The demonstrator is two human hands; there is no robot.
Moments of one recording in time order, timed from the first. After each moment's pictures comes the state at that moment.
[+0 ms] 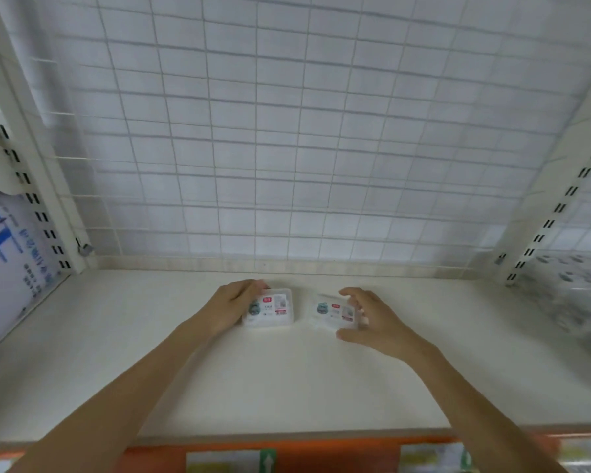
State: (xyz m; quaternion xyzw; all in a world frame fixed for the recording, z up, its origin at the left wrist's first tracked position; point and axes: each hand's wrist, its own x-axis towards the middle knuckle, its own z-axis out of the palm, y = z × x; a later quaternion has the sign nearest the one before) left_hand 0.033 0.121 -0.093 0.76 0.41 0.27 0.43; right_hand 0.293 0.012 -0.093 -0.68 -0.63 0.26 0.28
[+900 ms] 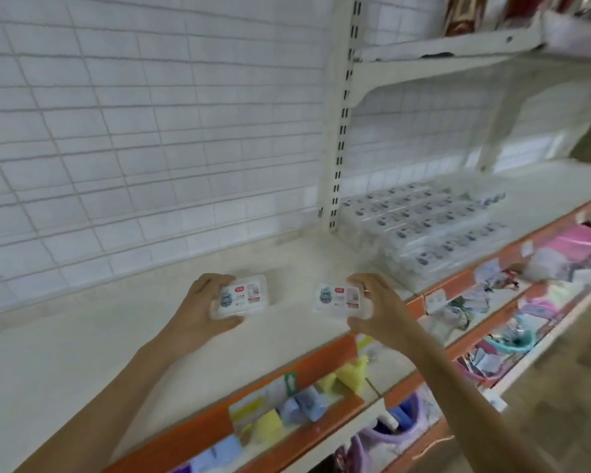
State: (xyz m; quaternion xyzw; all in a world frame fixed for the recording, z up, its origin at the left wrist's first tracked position) left_hand 0.209 0.031 -0.086 0.91 0.19 0.24 0.29; right_hand 0.432 -0.200 -0.082 -0.80 -0.45 0.07 0.38
